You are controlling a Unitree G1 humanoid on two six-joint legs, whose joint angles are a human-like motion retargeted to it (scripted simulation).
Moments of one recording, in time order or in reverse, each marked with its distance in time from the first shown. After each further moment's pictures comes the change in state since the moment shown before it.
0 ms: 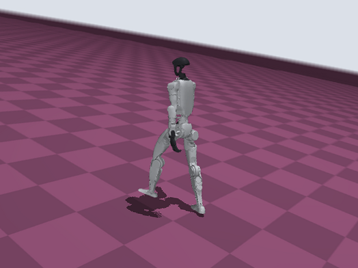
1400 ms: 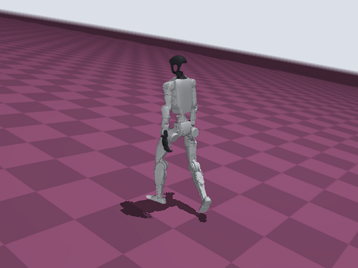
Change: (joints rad) left arm -0.044 0.065 0.035 -0.007 -0.159 0.057 0.032; right arm 0.079 -0.089 0.106 0.299 -0.210 -0.043 -0.182; waist -0.081 0.044 -0.005; left_leg 0.184 0.114 0.022 0.026 -0.076 0.005; right_leg -0.088 0.017 0.084 0.415 0.543 0.019
